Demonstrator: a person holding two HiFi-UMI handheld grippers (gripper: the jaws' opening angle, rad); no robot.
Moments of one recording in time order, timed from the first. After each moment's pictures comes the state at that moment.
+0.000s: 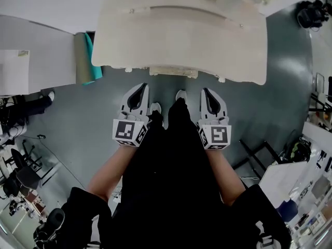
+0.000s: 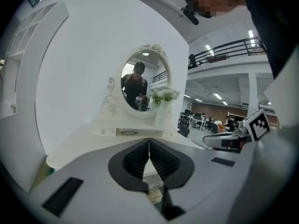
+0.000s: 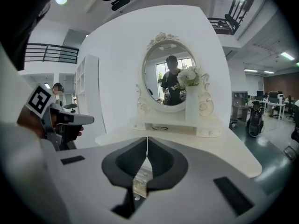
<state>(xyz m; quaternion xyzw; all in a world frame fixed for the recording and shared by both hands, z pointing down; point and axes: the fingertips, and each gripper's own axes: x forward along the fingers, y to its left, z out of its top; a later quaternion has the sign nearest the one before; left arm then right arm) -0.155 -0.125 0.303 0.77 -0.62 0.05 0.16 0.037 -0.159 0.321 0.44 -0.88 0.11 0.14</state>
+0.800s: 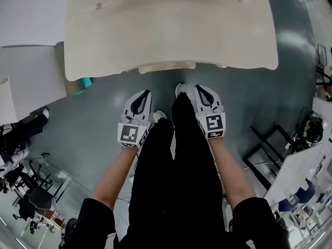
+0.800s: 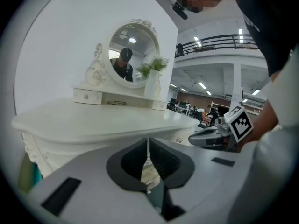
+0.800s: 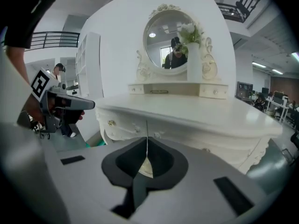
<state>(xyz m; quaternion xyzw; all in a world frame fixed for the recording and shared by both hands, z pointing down) -0.117 -0.121 0.474 0.82 -0.53 0.10 0.17 0.056 -0.152 0.519 0.41 -0.87 0.13 0.23</state>
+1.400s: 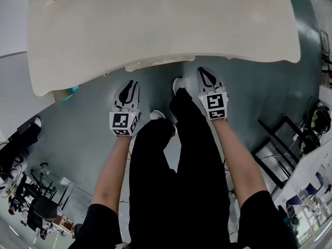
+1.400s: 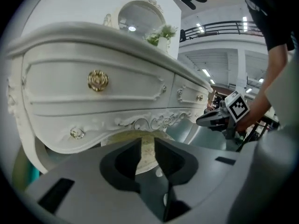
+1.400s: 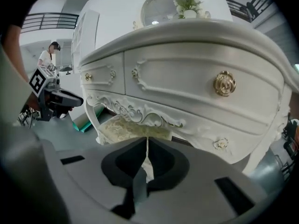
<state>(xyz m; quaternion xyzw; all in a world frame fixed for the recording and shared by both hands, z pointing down) -0.142 -0.136 0.671 0.81 -0.53 0.16 0.20 0.094 -0.191 0.690 0.42 -0.85 0.12 0.30</state>
